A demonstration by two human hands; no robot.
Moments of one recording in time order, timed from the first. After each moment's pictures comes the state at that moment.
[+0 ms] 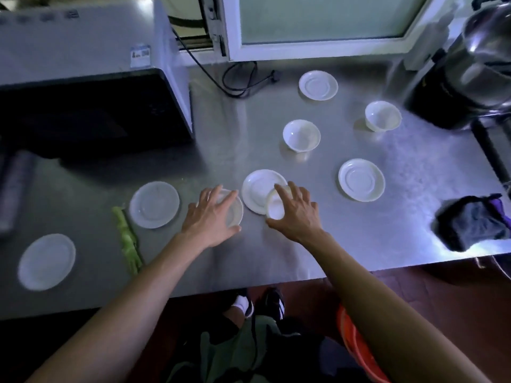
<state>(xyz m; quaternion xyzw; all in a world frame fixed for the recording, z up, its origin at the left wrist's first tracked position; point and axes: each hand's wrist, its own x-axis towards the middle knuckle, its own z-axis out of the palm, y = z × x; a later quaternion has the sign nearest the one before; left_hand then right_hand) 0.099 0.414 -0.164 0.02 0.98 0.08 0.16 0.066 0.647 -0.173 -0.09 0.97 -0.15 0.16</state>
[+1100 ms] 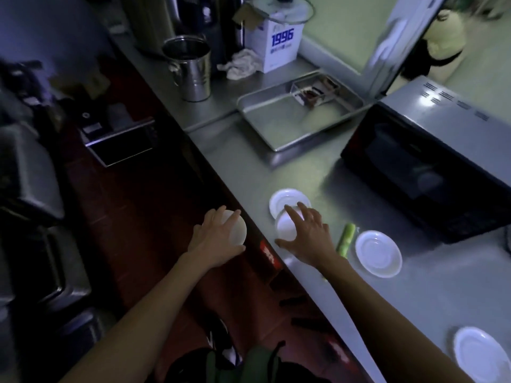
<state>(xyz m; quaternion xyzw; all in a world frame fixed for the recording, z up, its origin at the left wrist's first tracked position) 0.483 0.101 -0.135 -0.49 0.85 0.20 0.05 0.255 0.198 -0.121 -0.58 0.80 -0.05 0.15</state>
